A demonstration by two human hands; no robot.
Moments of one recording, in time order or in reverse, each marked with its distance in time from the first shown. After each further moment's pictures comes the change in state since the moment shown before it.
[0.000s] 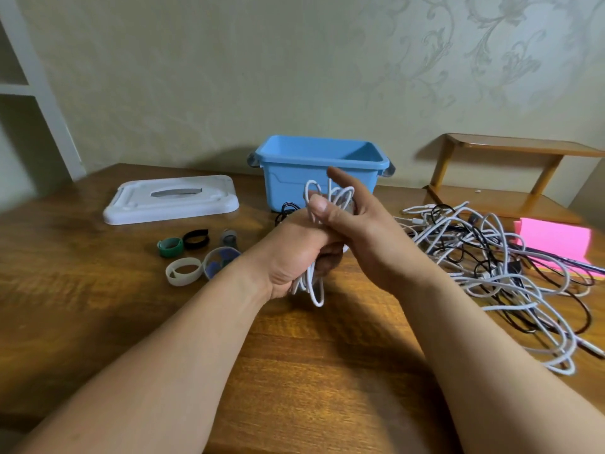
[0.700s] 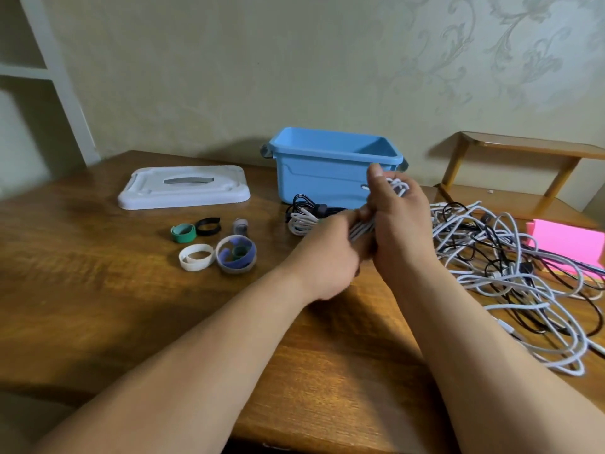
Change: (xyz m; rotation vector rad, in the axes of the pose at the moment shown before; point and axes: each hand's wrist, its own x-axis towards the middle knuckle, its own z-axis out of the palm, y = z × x) left_hand -0.005 -0.012 0.023 0.626 0.165 0.015; right_hand 0.014 0.013 0.003 0.121 0.548 -0.111
